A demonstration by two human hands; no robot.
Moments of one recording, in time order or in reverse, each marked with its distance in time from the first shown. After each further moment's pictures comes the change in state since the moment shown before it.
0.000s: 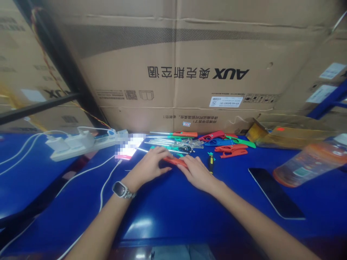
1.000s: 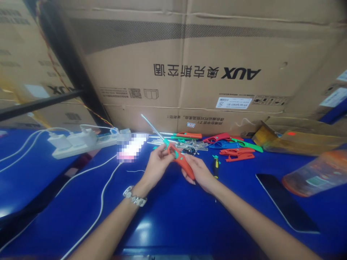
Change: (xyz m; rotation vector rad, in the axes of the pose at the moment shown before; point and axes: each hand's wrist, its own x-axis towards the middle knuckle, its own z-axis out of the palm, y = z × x) left_hand 0.016 0.031 0.018 -1.183 0.411 -0.476; right_hand 0.018 -0.009 0.013 1.206 0.025 0.309
